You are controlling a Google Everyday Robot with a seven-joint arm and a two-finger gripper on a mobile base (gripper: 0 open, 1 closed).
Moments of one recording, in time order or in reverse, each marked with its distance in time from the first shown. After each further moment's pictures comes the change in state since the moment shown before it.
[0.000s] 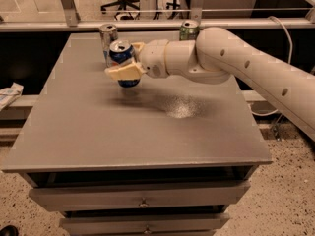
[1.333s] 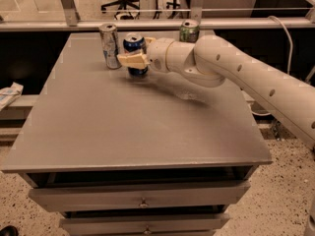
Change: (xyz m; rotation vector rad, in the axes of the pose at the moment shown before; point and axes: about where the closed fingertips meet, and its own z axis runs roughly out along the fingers) arm 0.034 -0.087 0.007 0.252 -0.017 0.086
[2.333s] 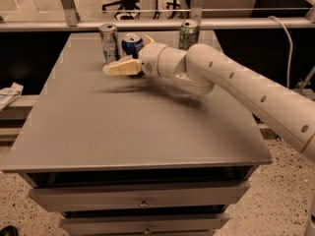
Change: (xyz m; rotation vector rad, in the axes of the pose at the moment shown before) arm -0.001 0.016 0.019 -0.005 -0.071 0.072
